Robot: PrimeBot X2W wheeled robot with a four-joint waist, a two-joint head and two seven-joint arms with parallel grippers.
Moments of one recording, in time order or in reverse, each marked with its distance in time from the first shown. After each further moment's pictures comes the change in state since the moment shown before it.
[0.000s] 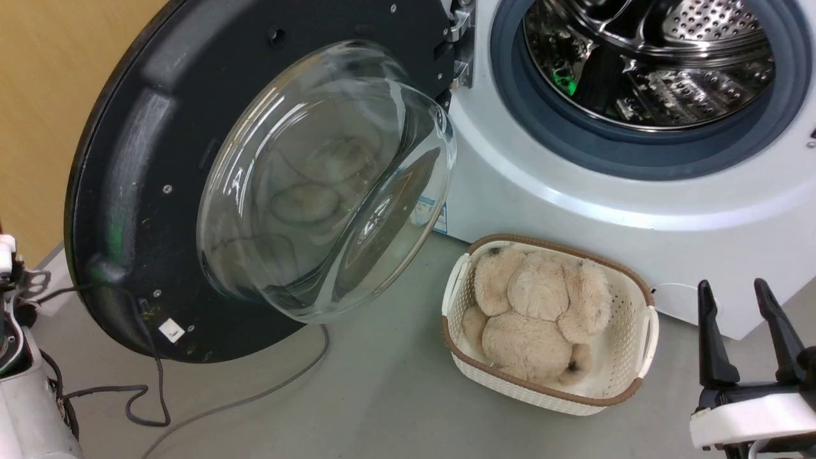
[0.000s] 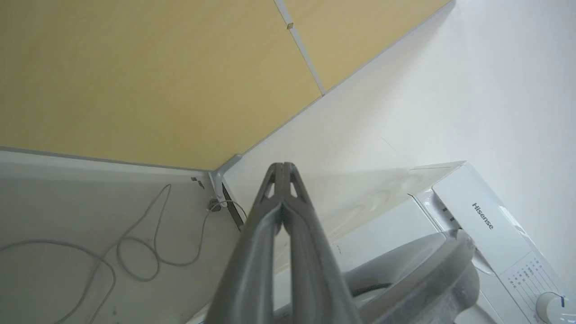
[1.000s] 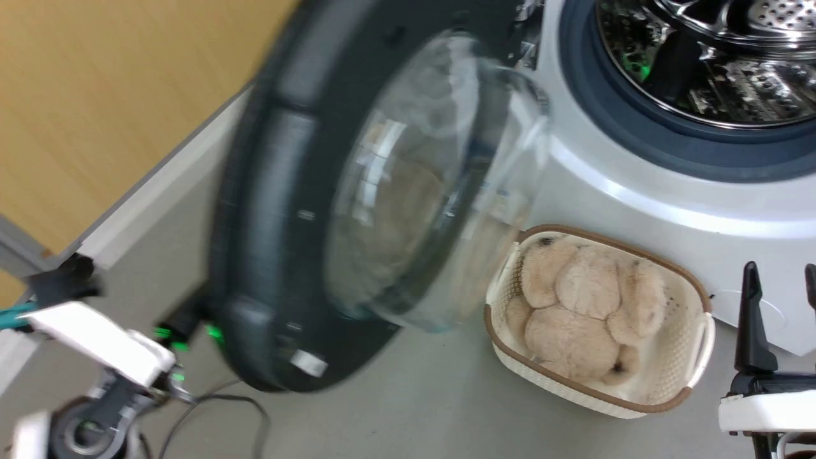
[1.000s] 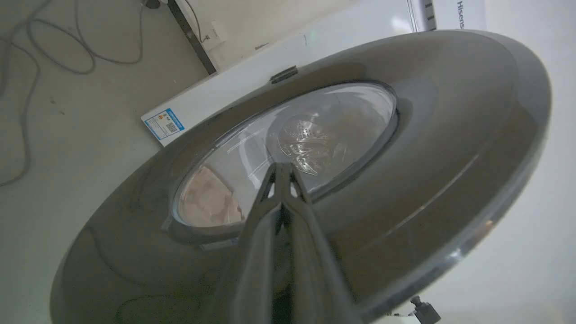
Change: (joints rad) left arm 0.322 -0.003 -0.302 -0.219 -0.427 -0.046 0.468; right arm -0.026 0.001 -0.063 -0.018 0.004 0.000 -0.063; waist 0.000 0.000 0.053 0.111
